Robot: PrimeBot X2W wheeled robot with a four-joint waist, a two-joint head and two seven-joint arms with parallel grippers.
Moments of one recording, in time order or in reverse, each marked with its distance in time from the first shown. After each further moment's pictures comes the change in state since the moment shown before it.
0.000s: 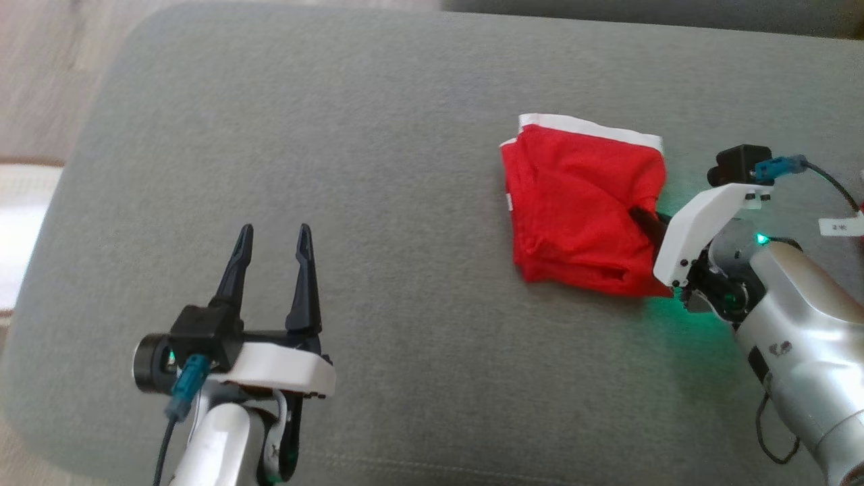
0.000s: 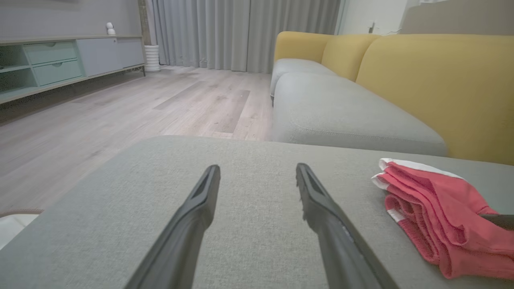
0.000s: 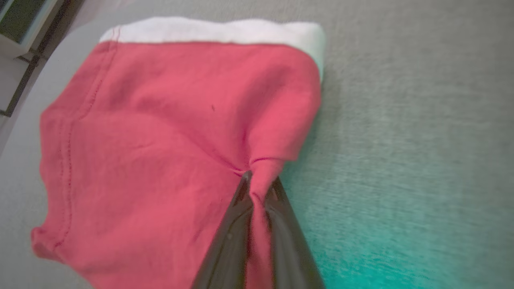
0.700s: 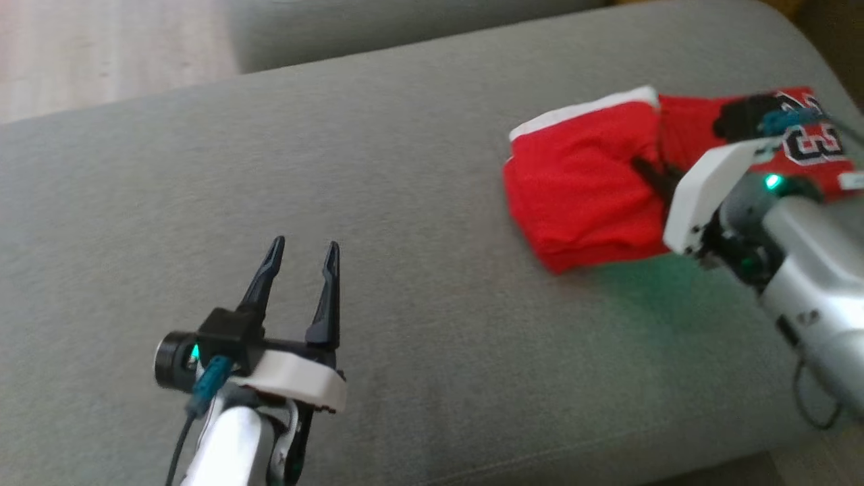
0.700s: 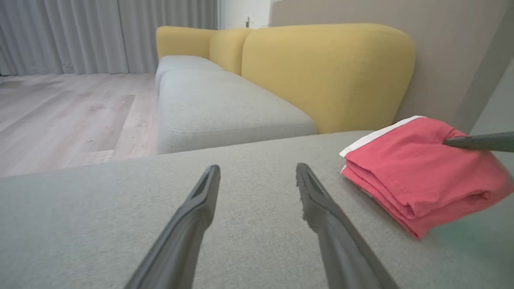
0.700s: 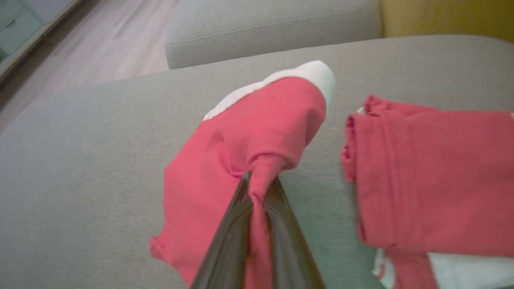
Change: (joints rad) left arm -0.003 0.000 -0.016 0.065 0.023 -0.088 0.000; right arm -0.099 -0.105 0.239 -0.125 0.094 0.000 -0.096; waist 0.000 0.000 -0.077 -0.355
